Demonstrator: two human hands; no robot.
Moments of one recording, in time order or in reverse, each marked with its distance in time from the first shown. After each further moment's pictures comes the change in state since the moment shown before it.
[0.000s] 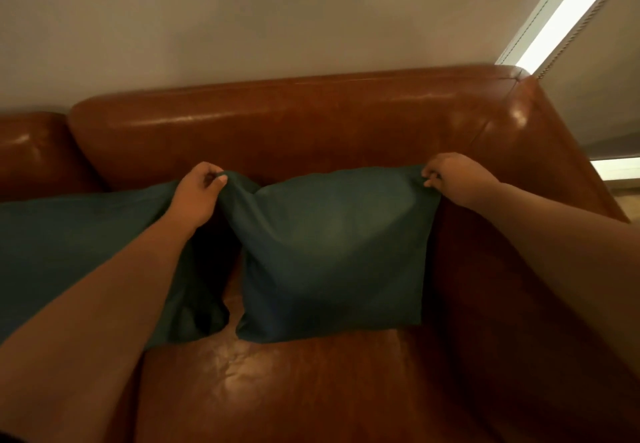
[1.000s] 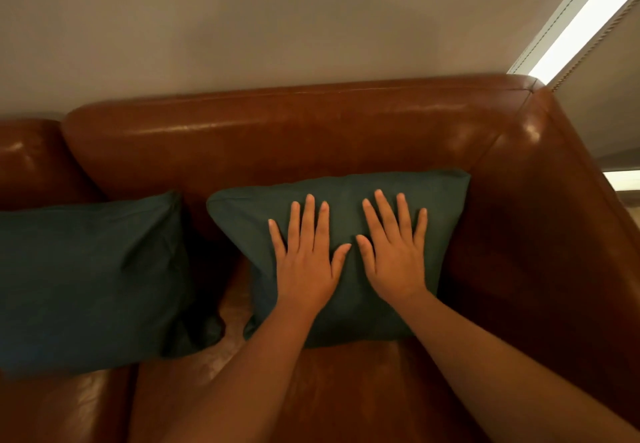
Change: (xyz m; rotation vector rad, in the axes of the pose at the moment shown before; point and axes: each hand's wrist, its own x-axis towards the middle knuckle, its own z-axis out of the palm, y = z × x) left_hand -0.092 0.021 0.154 0.781 0.155 0.429; right_hand -0.054 -0.121 0.092 0.068 0.492 -0.003
